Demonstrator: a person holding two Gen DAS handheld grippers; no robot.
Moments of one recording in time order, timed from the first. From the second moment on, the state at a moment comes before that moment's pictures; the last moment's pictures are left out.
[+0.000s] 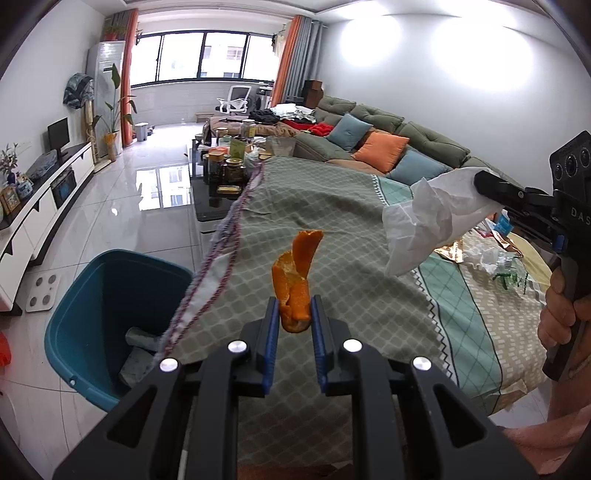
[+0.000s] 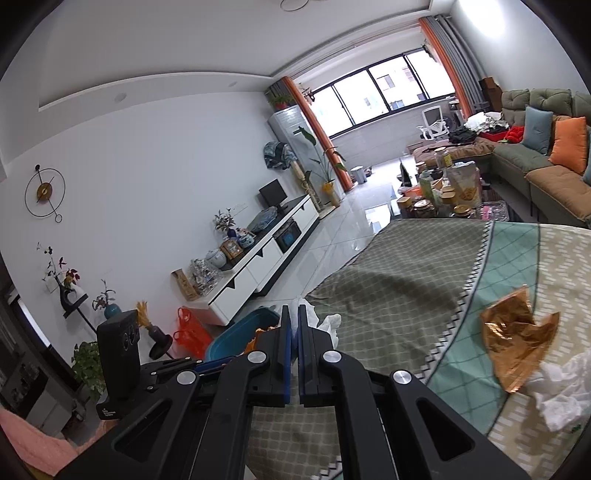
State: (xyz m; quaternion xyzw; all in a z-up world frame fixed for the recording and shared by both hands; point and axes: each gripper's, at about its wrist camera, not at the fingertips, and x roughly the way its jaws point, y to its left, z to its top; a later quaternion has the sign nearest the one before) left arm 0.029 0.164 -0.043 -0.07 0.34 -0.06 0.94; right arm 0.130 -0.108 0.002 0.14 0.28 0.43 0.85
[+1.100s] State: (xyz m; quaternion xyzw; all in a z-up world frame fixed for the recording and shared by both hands) left arm 0.015 0.263 -0.044 -0.10 0.33 0.06 0.94; right arm 0.137 0.030 0.007 0.09 0.29 0.52 0.80
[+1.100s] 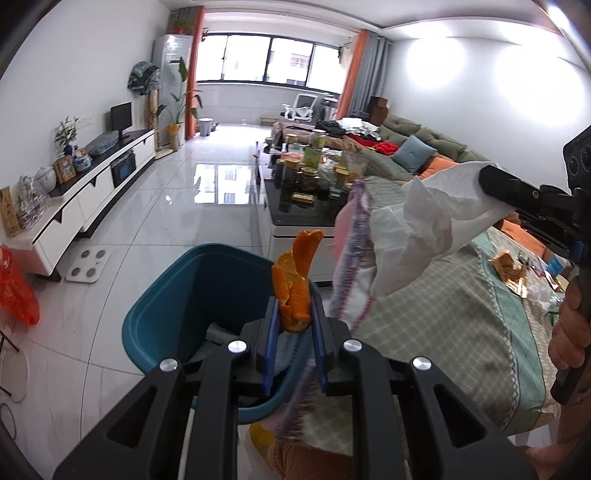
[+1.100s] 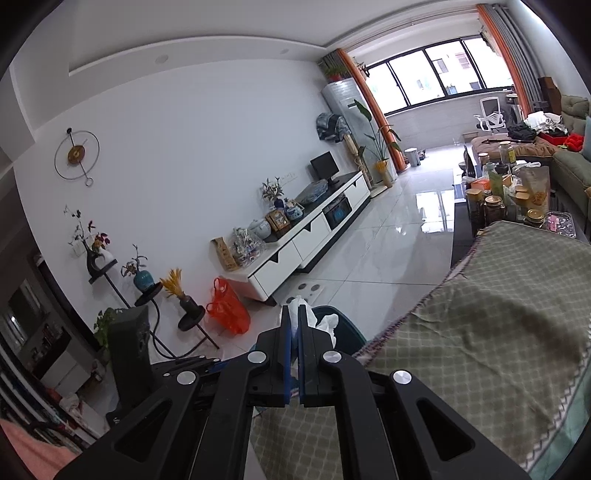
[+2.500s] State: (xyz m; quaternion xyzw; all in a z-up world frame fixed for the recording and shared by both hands) left arm 0.022 0.276 -0.060 -0.13 0.32 0.07 0.94; right arm 0.147 0.070 -0.030 0.06 0.36 0.51 0.78
